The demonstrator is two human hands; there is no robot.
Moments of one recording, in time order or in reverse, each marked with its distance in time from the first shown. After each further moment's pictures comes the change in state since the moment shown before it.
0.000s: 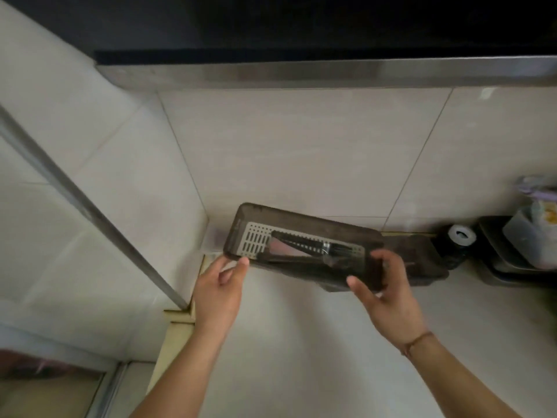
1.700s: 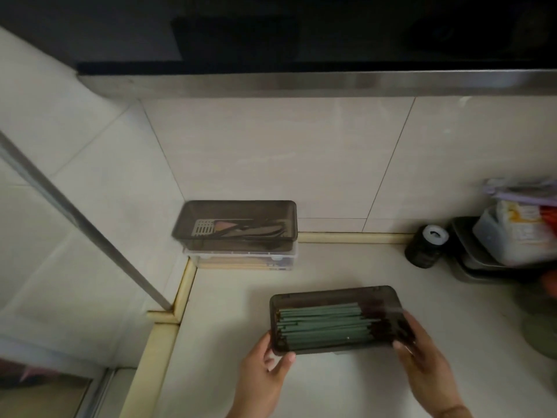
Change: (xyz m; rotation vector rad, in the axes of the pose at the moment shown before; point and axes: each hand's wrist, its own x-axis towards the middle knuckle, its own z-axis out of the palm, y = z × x) left_hand -0.108 -0.101 0.067 0.009 -0.342 -0.219; right_hand -0.066 0.119 -0.057 -0.108 0.095 0.193
